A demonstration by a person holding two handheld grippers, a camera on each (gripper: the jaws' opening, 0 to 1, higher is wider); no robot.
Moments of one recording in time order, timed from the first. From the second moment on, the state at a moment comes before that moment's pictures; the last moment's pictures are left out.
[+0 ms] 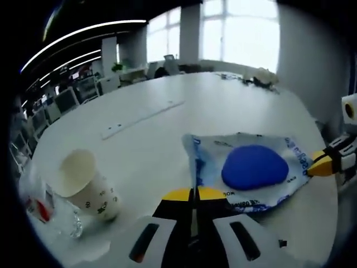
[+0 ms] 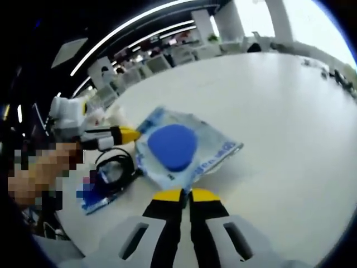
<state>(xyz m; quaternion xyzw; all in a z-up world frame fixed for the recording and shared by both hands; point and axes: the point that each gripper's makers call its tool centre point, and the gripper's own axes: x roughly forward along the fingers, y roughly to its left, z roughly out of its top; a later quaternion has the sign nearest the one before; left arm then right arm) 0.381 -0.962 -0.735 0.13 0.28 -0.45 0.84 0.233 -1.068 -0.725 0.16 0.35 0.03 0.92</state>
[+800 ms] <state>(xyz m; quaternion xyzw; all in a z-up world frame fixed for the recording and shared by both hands) 0.393 -0.947 -0.724 0.11 0.27 -0.40 0.87 0.310 -1.102 -0.700 0.05 0.33 0.06 0.94</state>
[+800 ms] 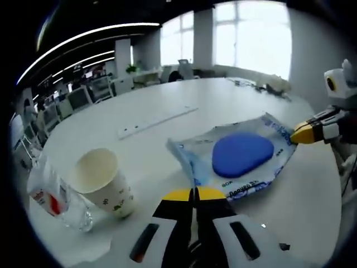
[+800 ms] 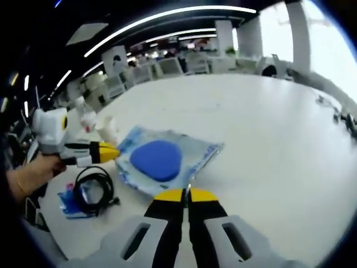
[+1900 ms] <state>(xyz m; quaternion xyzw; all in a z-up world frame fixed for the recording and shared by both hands) 0.425 -0.929 -0.737 0.08 0.27 -0.32 0.91 0.398 -1.103 -0.728 0.03 0.33 0.16 0.93</state>
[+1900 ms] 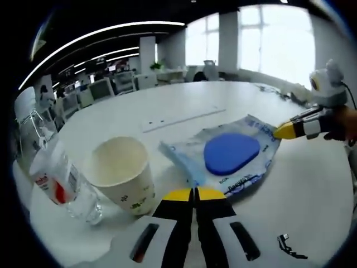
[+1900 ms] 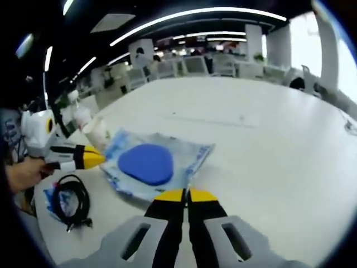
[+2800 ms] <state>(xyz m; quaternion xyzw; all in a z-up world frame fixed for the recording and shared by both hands) 0.436 -0.923 -0.753 0.14 0.26 -0.28 0.91 0.408 -1.101 -0.753 0.07 0.33 0.16 0.93</state>
